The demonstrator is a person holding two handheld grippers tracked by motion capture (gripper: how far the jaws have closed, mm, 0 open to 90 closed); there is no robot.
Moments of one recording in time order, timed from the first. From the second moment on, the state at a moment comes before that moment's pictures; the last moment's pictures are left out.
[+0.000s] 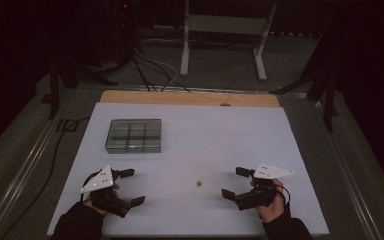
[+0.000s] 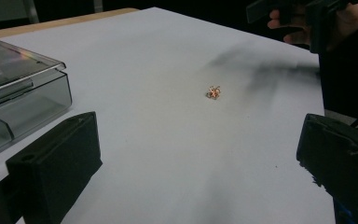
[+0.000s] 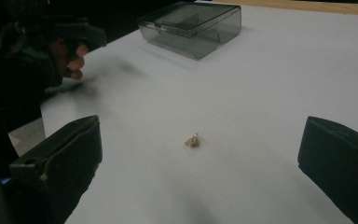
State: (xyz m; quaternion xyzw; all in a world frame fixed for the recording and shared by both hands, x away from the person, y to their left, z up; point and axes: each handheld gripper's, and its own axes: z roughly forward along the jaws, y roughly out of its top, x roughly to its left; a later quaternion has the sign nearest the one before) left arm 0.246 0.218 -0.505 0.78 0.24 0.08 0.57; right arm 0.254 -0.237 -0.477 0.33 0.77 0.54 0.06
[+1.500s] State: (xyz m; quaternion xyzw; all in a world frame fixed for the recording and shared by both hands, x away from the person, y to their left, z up) left arm 0.245 0.216 -0.506 0.79 0.23 0.08 0.56; right arm 0.301 -0.150 -0.521 0.40 0.83 0.38 0.00
